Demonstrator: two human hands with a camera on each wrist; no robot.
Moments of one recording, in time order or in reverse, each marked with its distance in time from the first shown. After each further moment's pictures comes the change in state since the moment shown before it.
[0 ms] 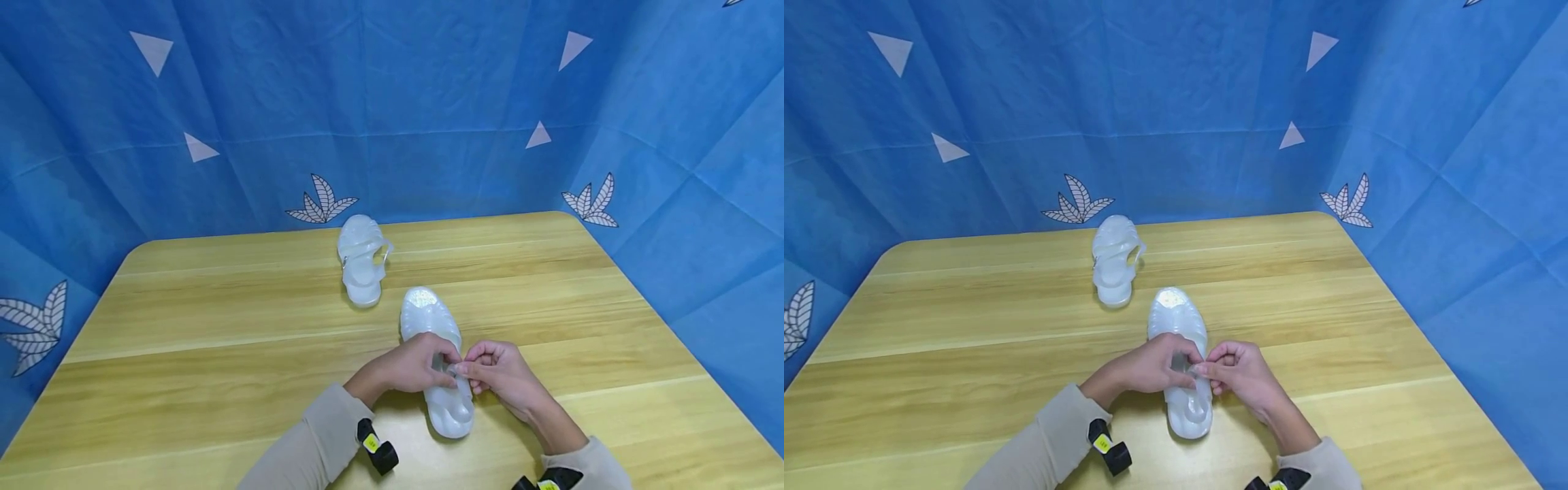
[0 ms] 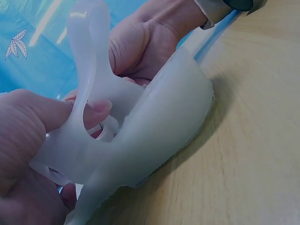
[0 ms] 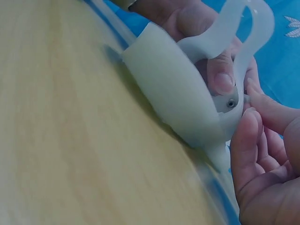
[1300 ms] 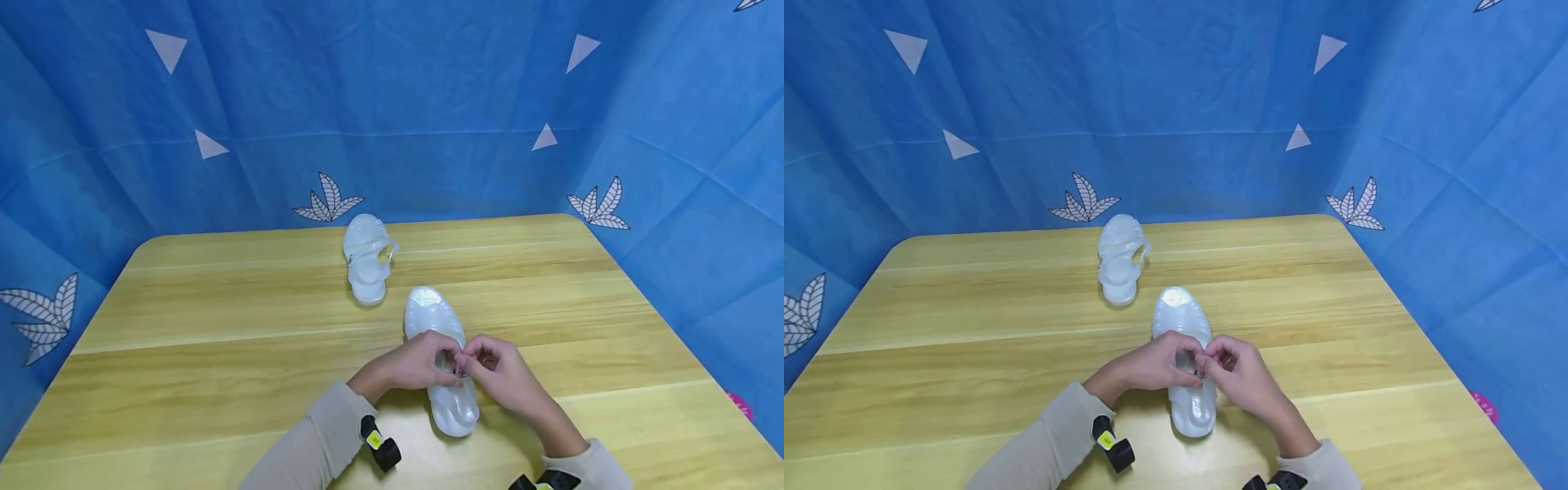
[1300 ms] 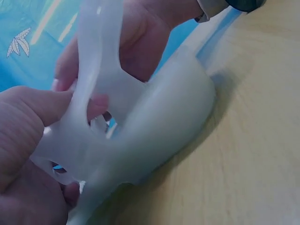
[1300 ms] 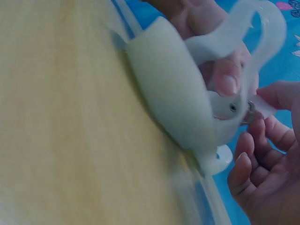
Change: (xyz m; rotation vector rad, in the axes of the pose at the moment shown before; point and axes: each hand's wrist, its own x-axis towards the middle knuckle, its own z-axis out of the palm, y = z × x) left_hand 0.000 -0.003 0.001 -0.022 0.023 -0.012; right_hand -0.001 -0.010 0.013 -0.483 0.073 -0.339
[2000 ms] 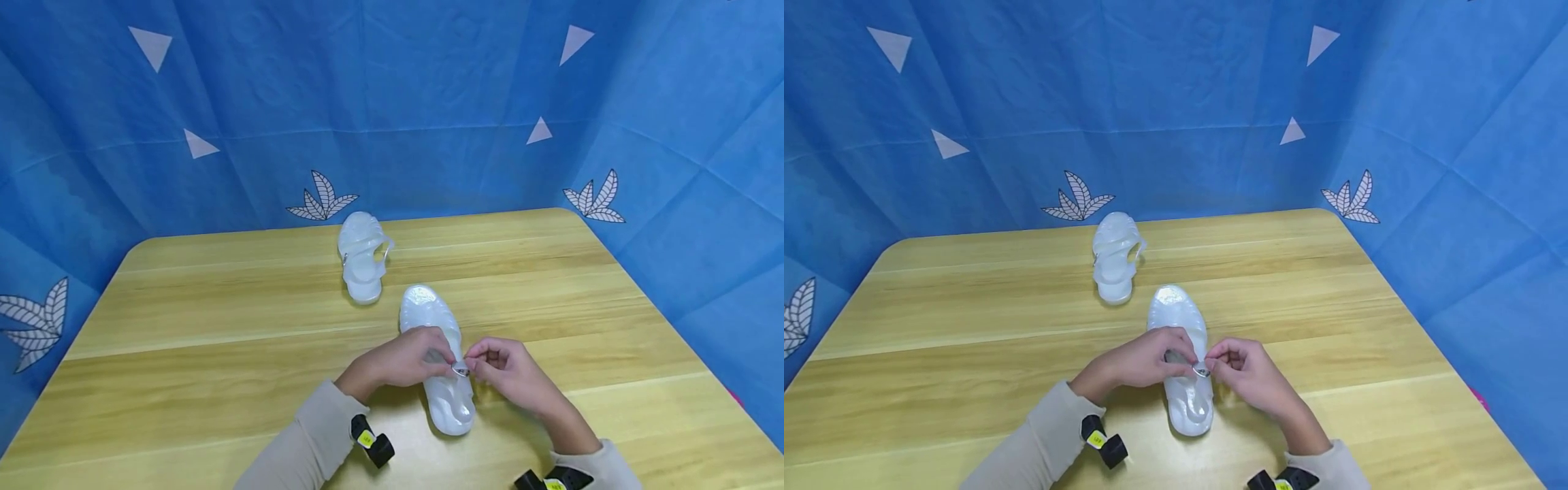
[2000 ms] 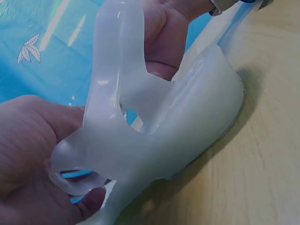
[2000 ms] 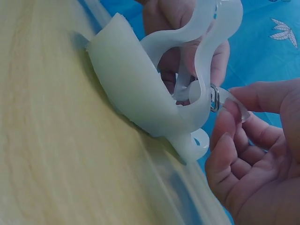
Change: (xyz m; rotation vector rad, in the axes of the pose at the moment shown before) left_hand -0.007 0.012 -0.014 0.209 -0.024 0.038; right_hand -0.008 0.001 -0.017 0.135 -0.117 0.104
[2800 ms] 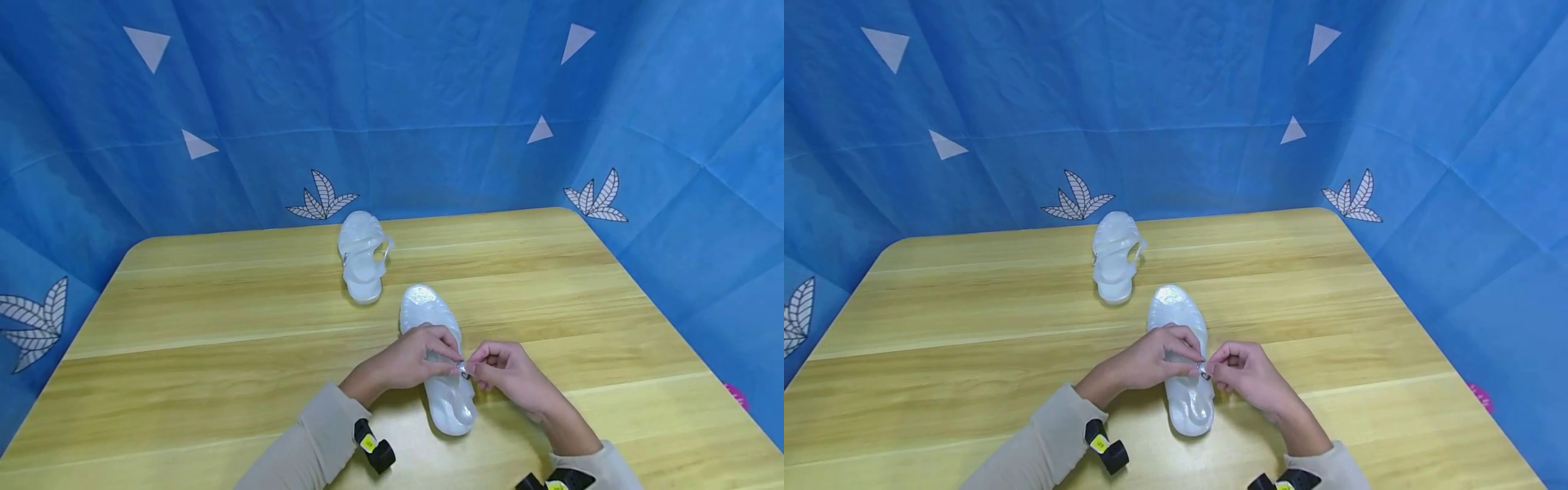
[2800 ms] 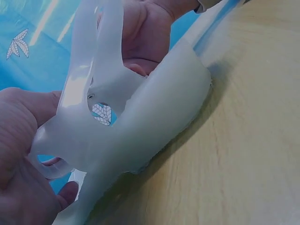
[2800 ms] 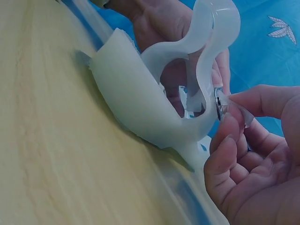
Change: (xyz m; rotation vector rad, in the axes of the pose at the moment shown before) left_hand 0.001 -0.006 0.011 -0.119 0.121 0.054; right_hand -0.001 0.003 -0.001 0.179 -0.045 0.095
